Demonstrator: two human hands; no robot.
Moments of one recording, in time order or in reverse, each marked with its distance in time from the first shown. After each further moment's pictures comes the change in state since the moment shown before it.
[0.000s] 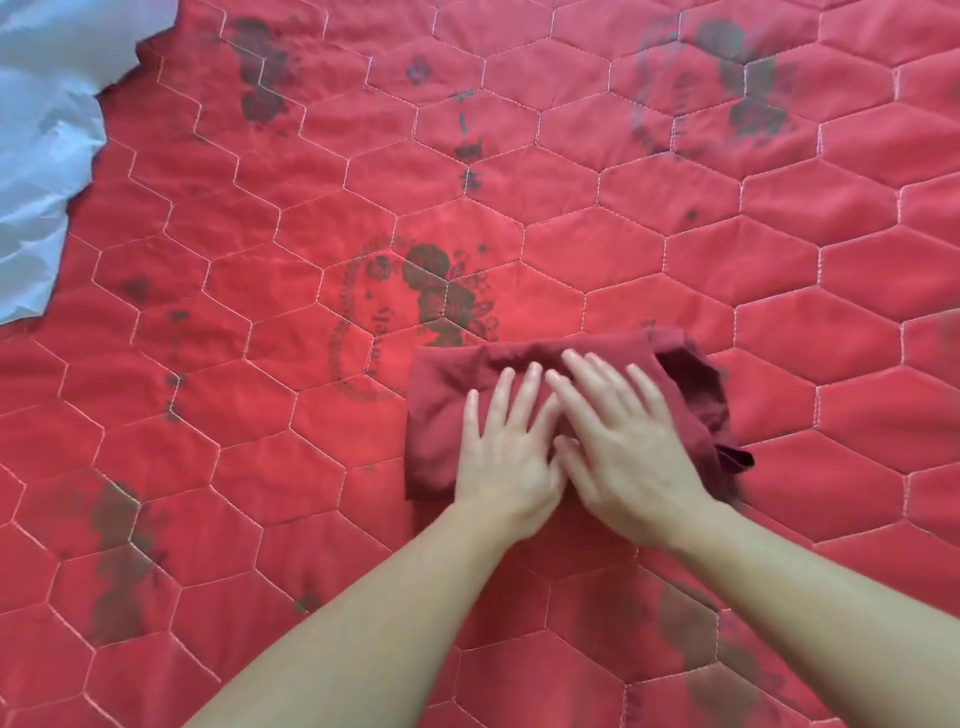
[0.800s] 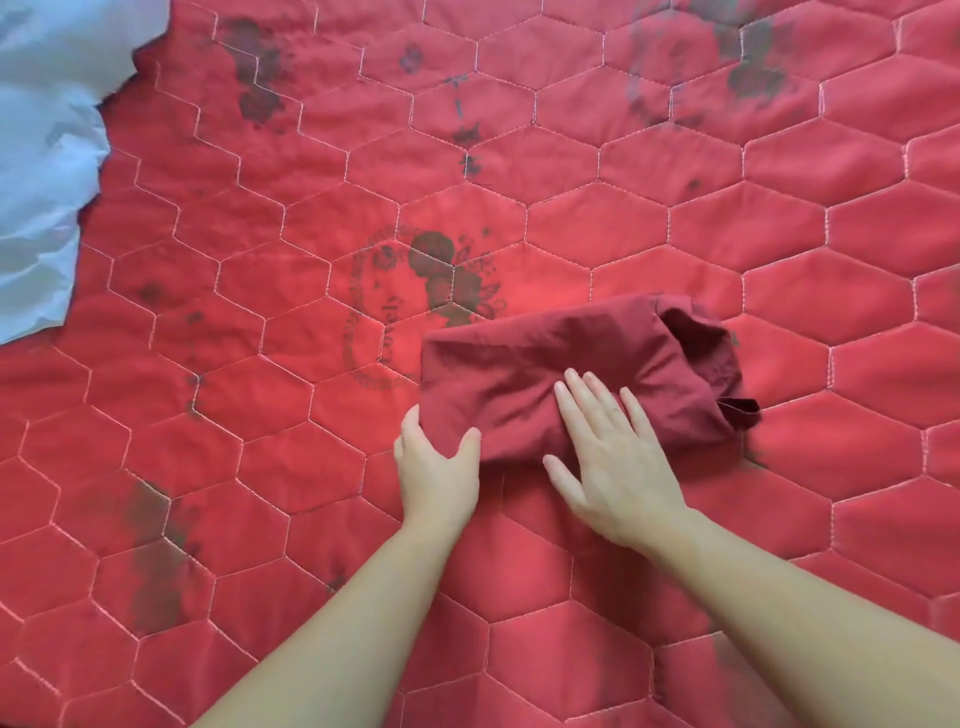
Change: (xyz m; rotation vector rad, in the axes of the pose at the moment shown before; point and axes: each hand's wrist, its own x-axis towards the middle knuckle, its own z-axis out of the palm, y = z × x) left_hand -0.041 -0.041 -0.024 -0.759 0.142 -0.876; right_hand -0.024 -0.030 0.030 -0.022 -0.304 0.194
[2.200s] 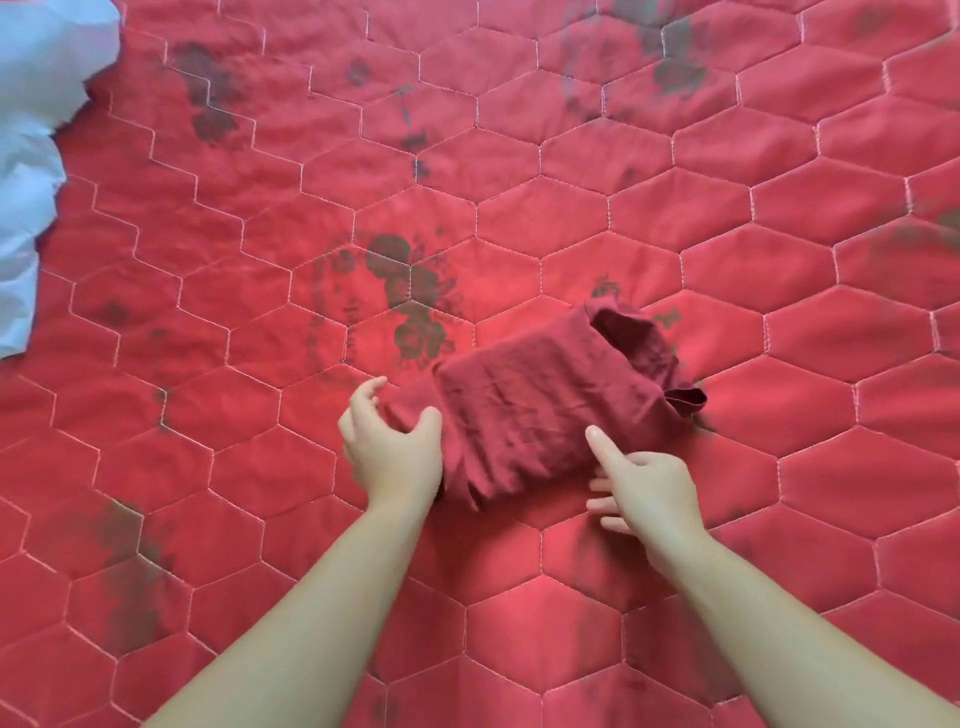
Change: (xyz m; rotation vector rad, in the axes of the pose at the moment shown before) left_hand -0.013 0.023 -0.008 -0.003 0.182 0.106; right_hand -0.054 0.006 -0.023 1.202 0.076 1.012
